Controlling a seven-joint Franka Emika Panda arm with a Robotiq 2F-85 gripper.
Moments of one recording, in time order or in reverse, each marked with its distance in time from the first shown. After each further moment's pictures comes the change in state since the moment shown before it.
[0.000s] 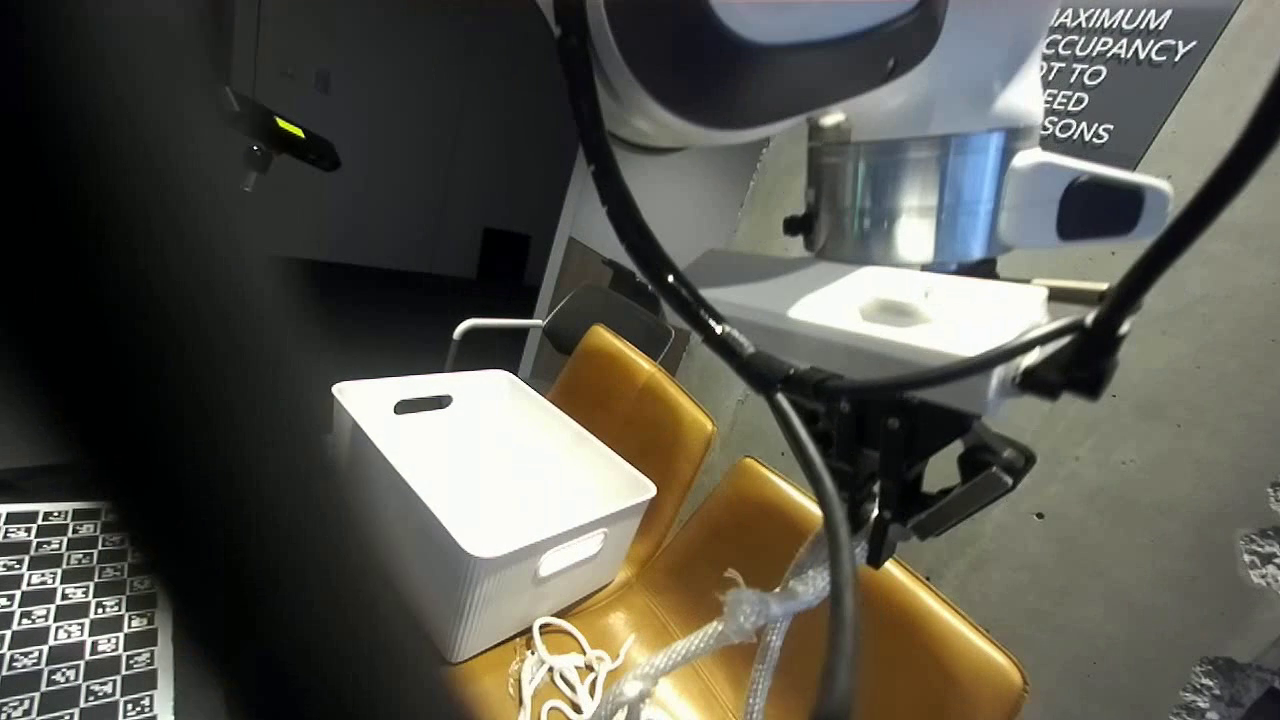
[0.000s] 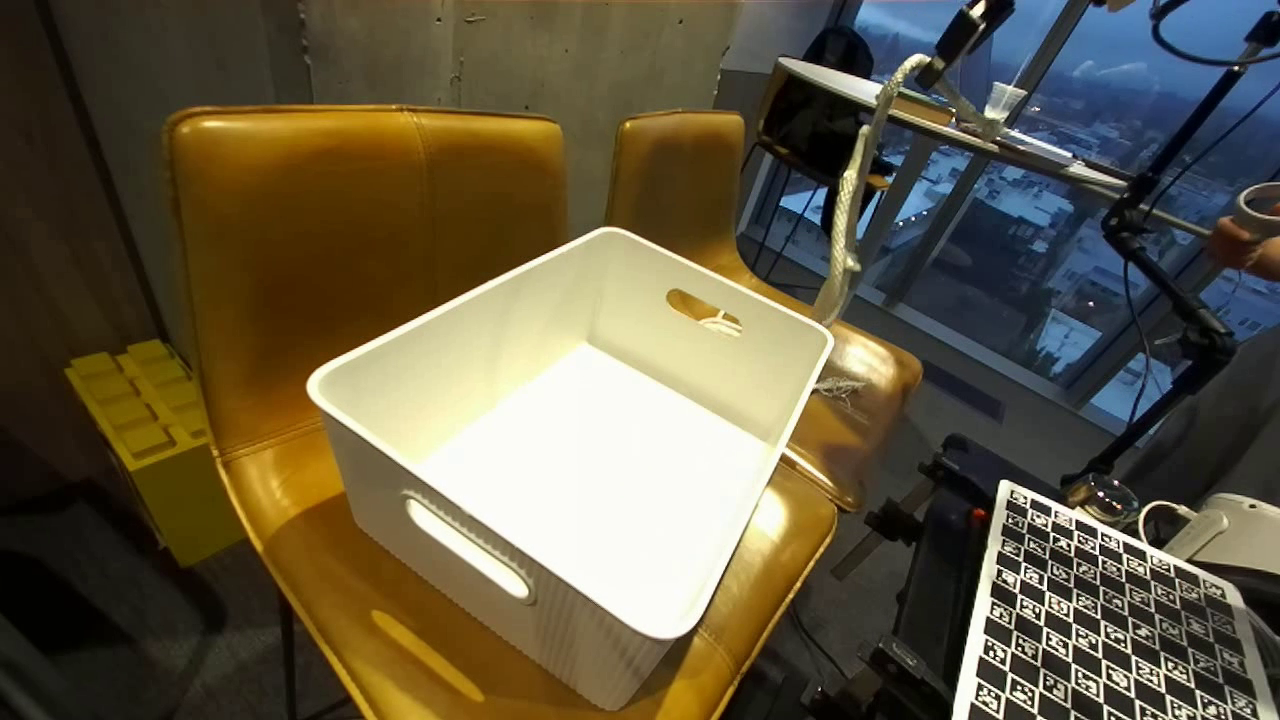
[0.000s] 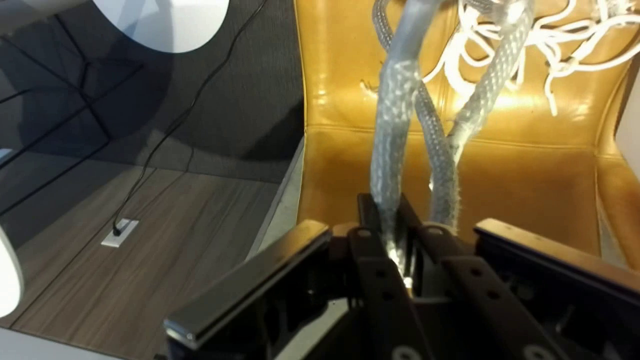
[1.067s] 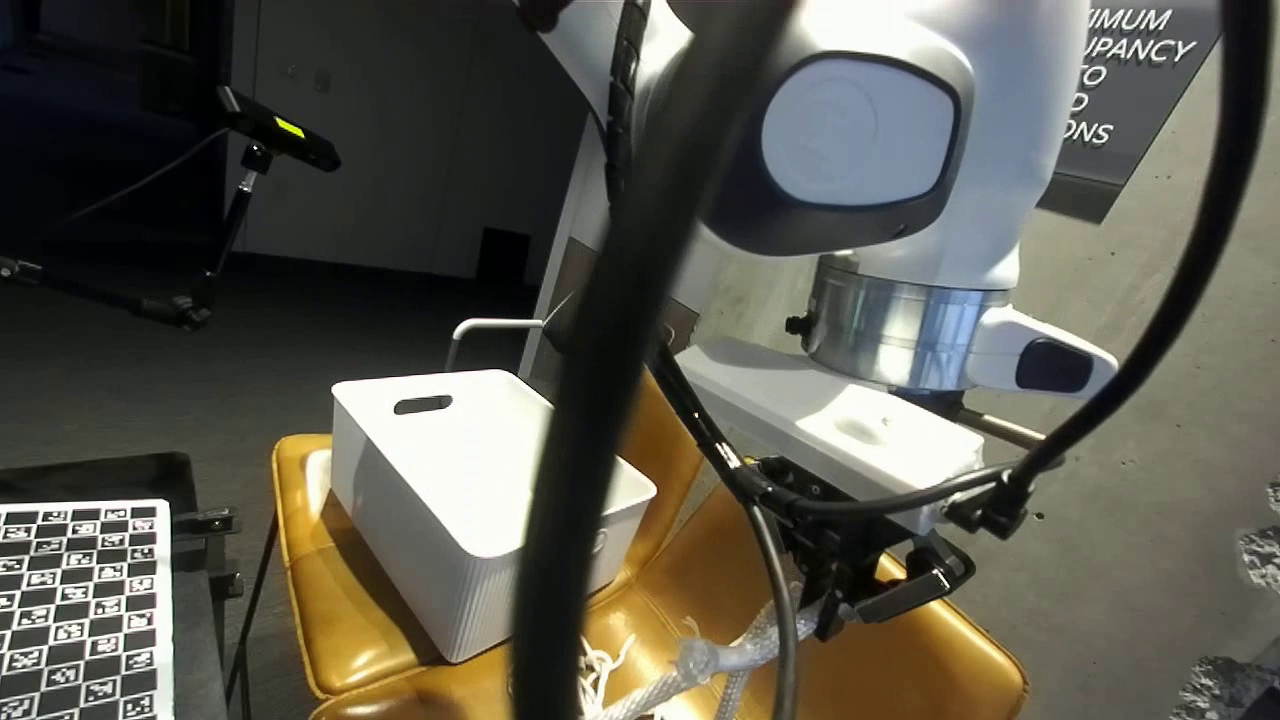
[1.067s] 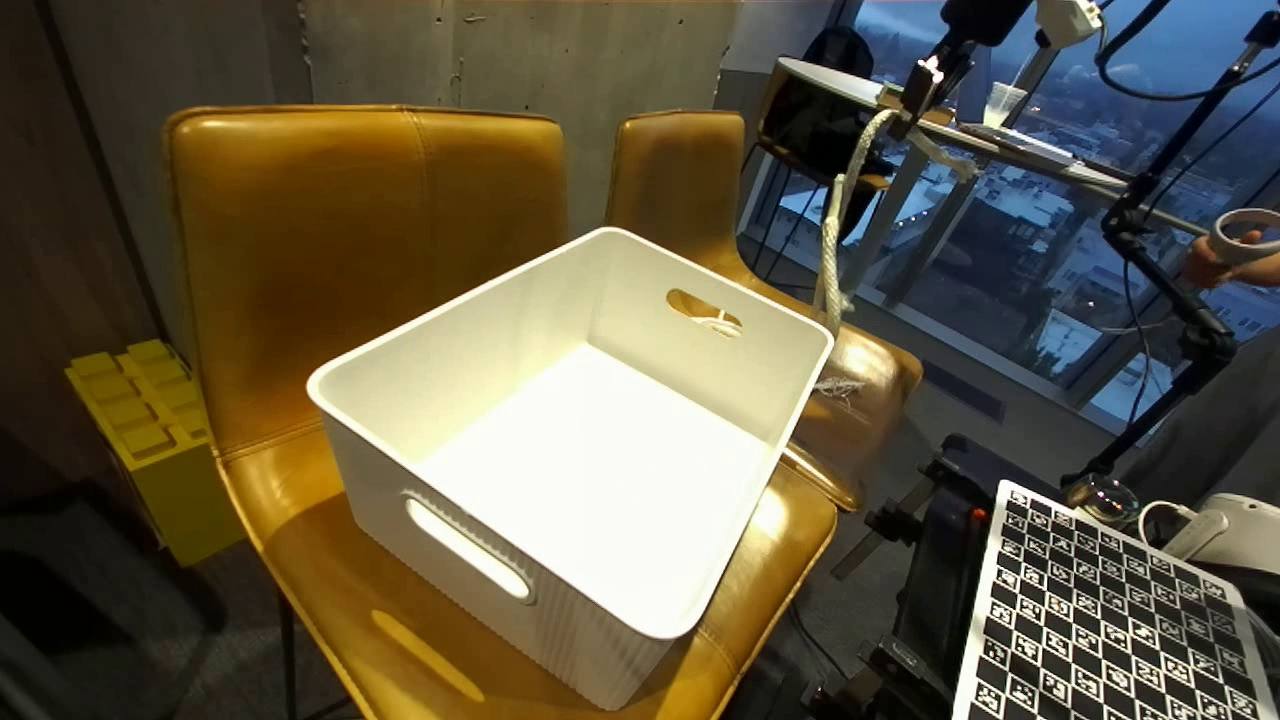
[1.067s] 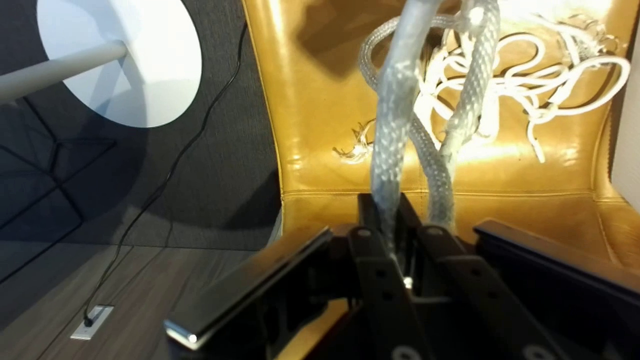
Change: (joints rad) arm -0.012 0.151 0.013 0.121 0.023 -0.139 0.074
